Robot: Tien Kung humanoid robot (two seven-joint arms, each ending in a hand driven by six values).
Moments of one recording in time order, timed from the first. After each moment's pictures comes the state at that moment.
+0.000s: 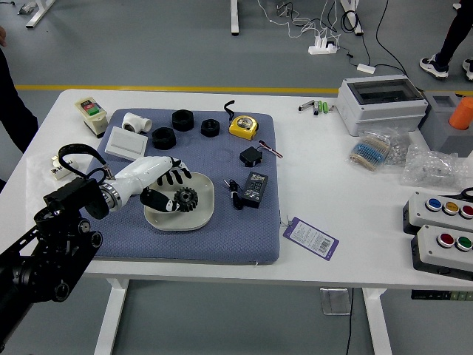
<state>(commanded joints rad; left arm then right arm) -0.53 0.13 -1.22 -0.99 2.27 -0.18 -0.19 0.03 -0.23 0.37 0.25 0.44 -0.33 0.03</state>
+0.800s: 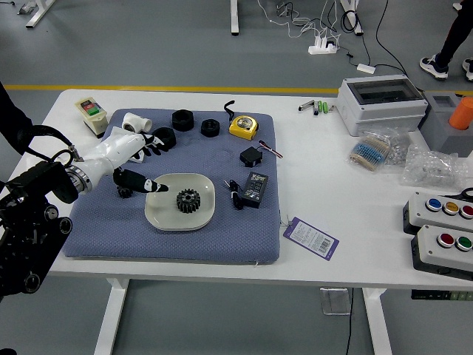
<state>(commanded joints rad) -0.52 0.23 -1.30 -1.05 2.27 -0.19 -0.21 0.02 -0.23 0.38 0.25 0.44 -0.33 0.03</state>
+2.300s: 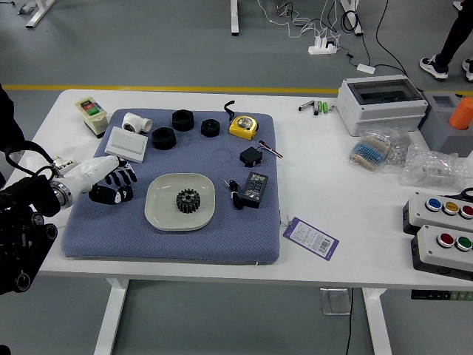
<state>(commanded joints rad) -0.52 0.24 -1.34 -0.90 2.27 -0.25 -0.18 0.02 -0.23 0.38 0.25 0.45 -0.33 0.03</state>
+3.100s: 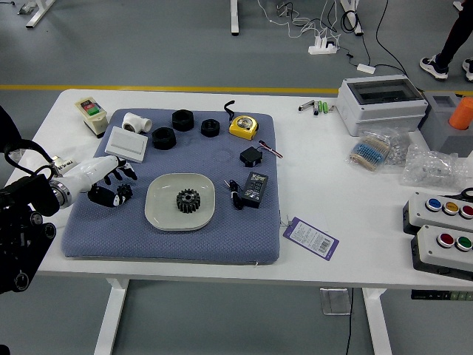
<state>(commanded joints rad) -0.52 0.24 -1.34 -0.89 2.27 -0.26 -0.18 0.02 -0.23 0.38 0.25 0.45 -0.33 0.03</state>
